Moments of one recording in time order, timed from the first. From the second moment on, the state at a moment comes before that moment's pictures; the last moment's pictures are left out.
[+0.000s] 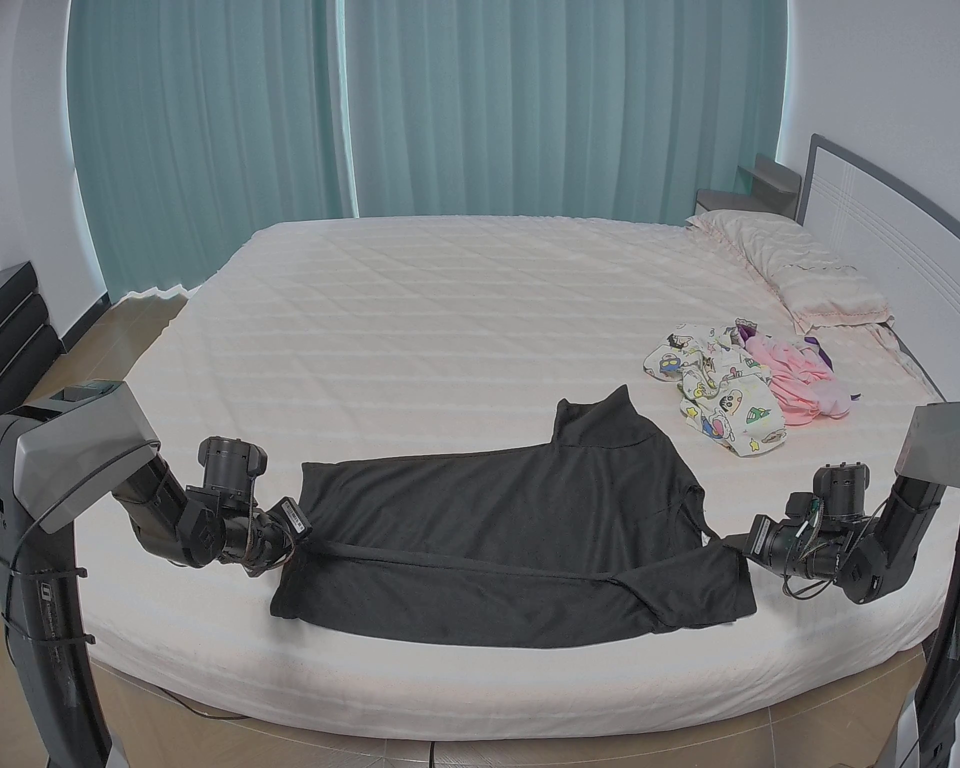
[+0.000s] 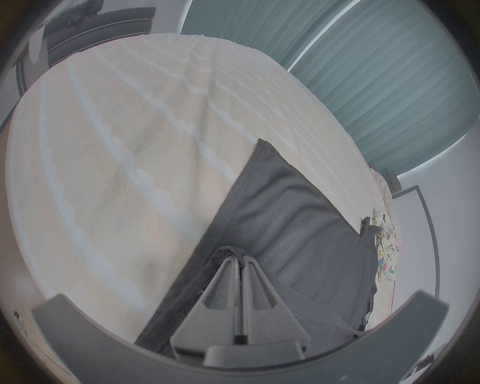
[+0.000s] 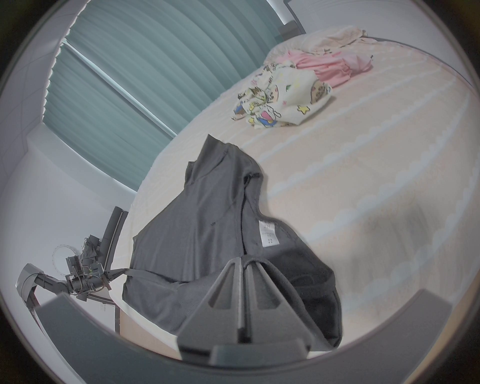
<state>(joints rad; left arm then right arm) -0.09 2.28 -0.92 -0.53 -0.09 -0.76 -0.01 2.21 -0.51 -1.06 0.34 0.49</state>
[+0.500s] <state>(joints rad) -0.05 2.28 -0.93 -0.53 -0.06 -0.76 -0.01 2.29 -0.53 -1.21 0.34 0.49</state>
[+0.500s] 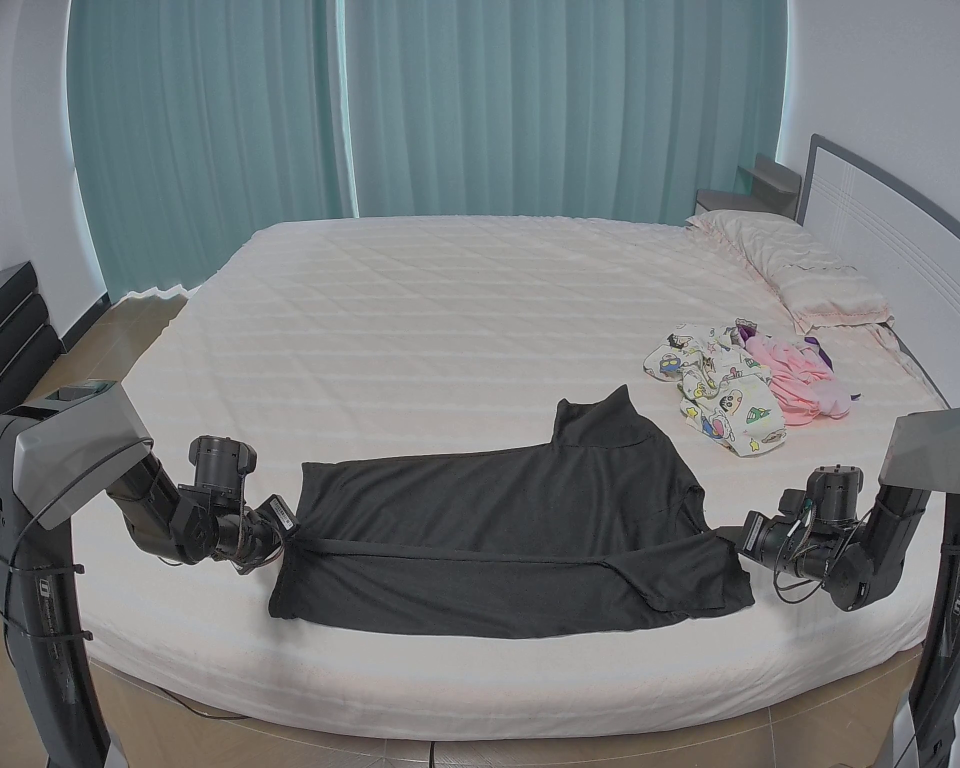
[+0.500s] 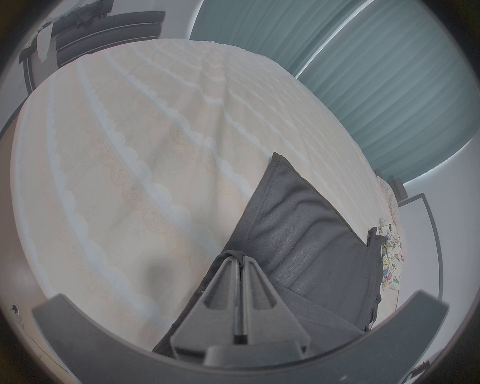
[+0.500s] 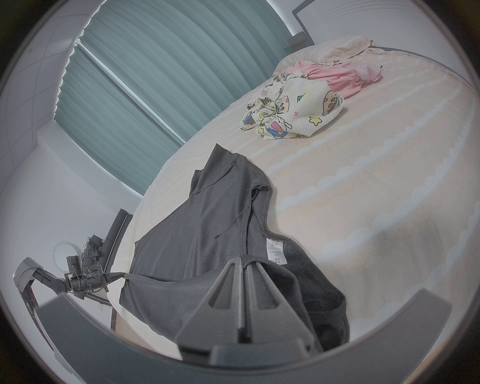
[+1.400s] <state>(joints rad) -0.03 2.29 -0.94 -0.47 -0.07 -0.77 0.00 2.30 -0.51 -1.25 0.33 0.57</state>
